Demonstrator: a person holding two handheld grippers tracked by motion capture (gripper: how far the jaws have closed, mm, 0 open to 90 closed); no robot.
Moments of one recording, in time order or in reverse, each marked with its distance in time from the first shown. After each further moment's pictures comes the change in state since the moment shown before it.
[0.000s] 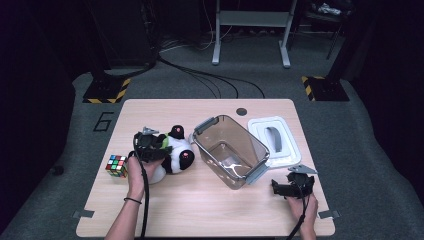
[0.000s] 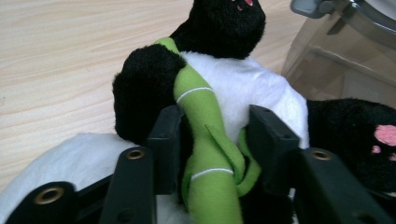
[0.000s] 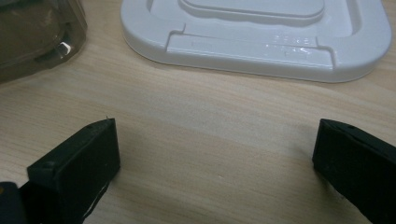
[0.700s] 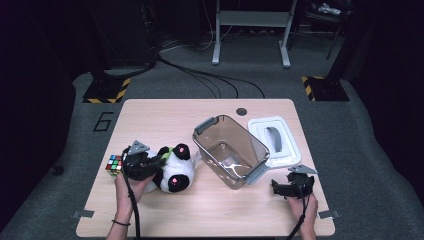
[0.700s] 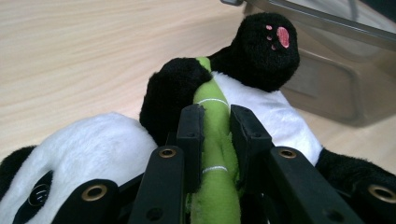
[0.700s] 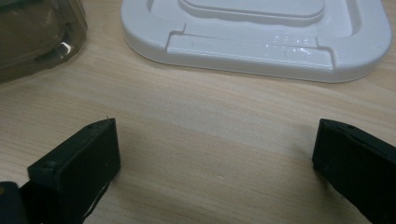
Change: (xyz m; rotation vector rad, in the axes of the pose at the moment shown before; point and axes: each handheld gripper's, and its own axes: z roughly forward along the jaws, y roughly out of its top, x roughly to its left) left arm -0.016 -0.038 -0.055 -0.063 -0.113 0.073; right arm 0.000 0.000 0.000 -0.001 0.000 0.000
